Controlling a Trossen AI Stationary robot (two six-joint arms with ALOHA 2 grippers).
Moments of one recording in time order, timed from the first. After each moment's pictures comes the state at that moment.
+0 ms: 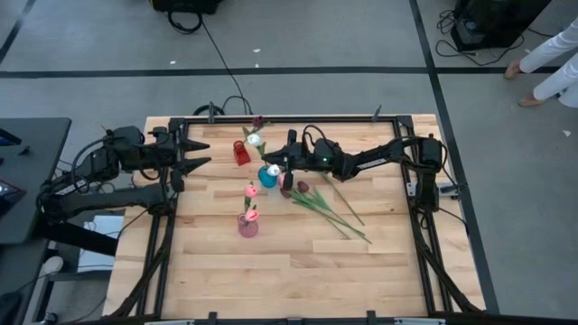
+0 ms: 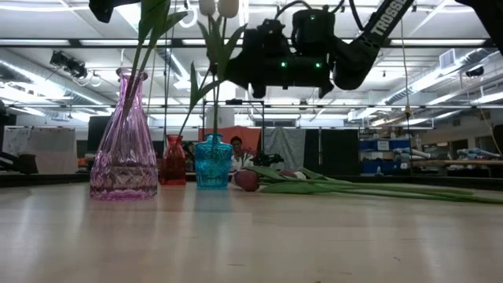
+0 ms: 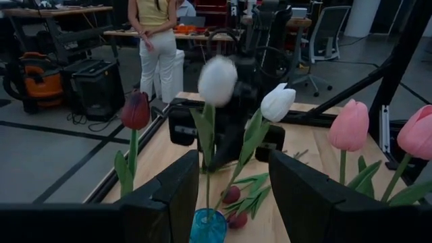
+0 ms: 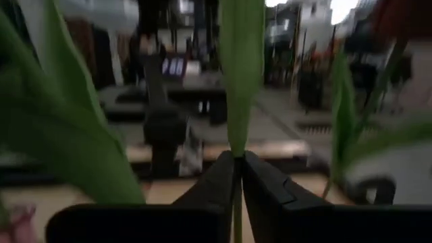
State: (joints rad) left arm 0.30 0.48 0.86 -0.52 0.09 0.00; right arm -0.22 1.93 1.01 0.99 -0.14 0.01
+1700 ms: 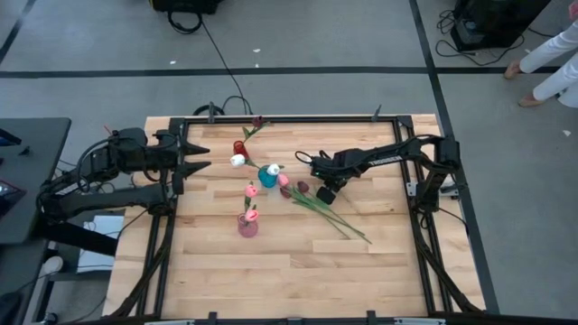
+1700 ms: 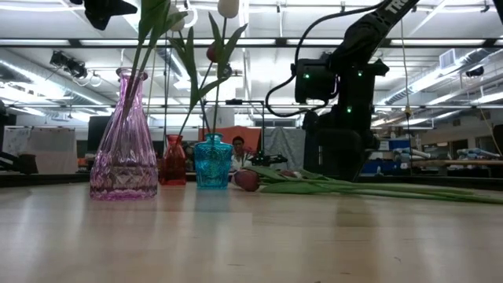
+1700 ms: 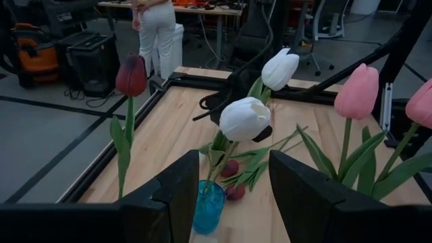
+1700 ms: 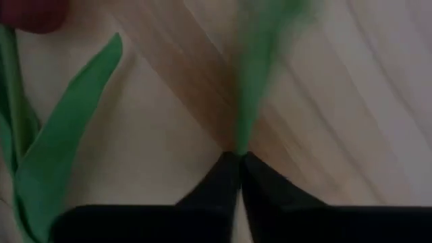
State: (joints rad) left arm 0.30 0.48 0.86 -0.62 0.09 -0.01; right arm -0.22 1.79 1.01 -0.67 0.12 0.42
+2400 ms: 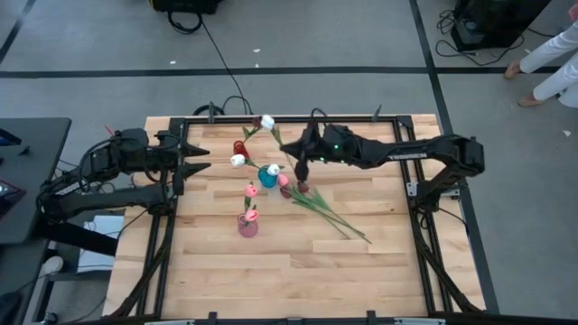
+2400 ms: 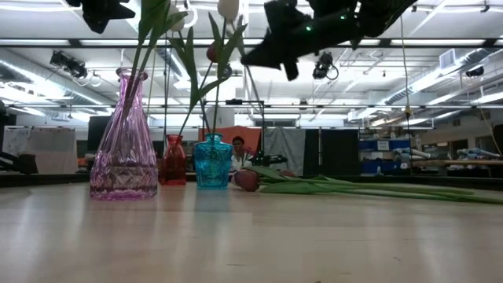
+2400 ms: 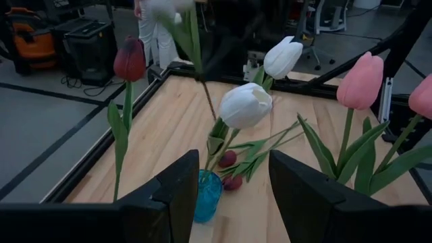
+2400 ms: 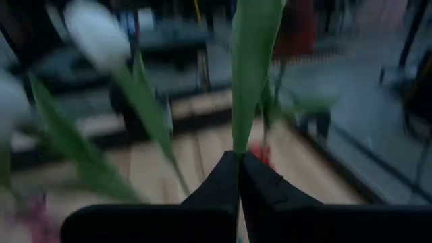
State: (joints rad) left arm 0.30 0.48 0.86 -0.65 0.09 -0.03; right arm -0.23 1.59 1.03 0.36 0.02 0.10
